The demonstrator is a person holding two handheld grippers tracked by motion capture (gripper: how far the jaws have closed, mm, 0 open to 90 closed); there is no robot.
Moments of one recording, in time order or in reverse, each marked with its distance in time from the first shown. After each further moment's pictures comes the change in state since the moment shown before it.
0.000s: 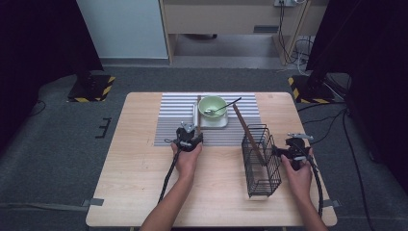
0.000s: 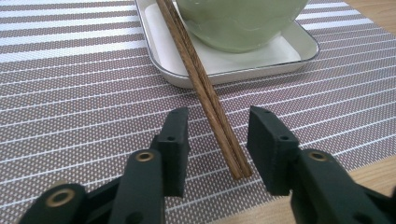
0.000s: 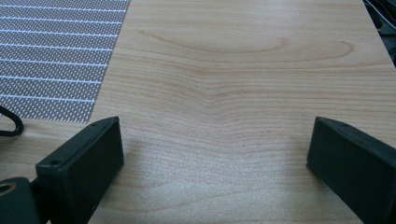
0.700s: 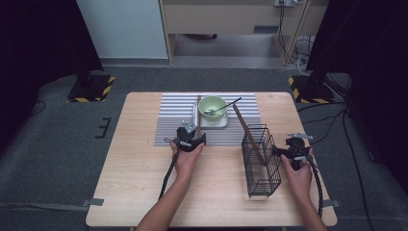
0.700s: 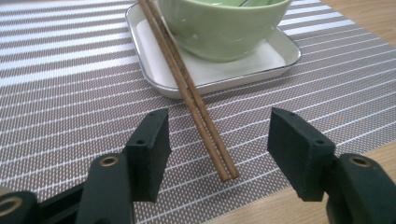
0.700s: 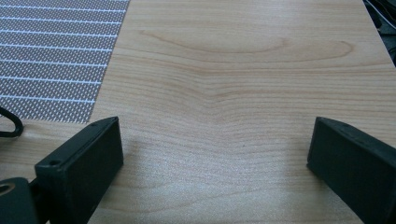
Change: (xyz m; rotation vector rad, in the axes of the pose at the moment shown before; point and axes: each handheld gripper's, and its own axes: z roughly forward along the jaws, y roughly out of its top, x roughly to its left) left arm -0.005 0.006 -0.008 -0.020 -0.022 0.067; right arm 0.000 0.000 0.000 0.001 -0.001 0.004
